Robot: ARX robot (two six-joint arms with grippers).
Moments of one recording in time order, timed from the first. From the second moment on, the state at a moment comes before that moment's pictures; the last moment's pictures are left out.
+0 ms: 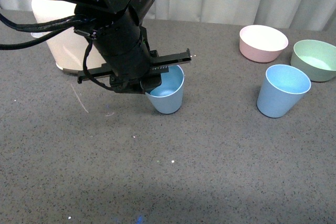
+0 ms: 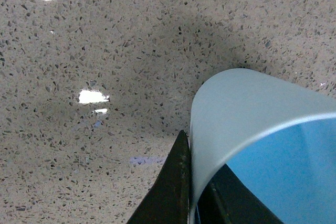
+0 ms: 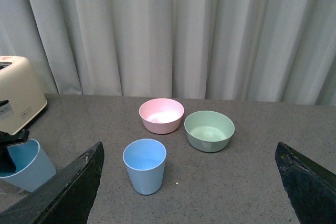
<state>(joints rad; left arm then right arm) -0.42 2.21 1.42 -0.33 -0.04 -0.52 0.00 0.00 0.00 0.00 0.00 0.00</state>
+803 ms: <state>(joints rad) -0.34 1.82 0.68 1.10 -0.33 -0.06 0.00 0.00 0.00 0.00 0.00 0.00</state>
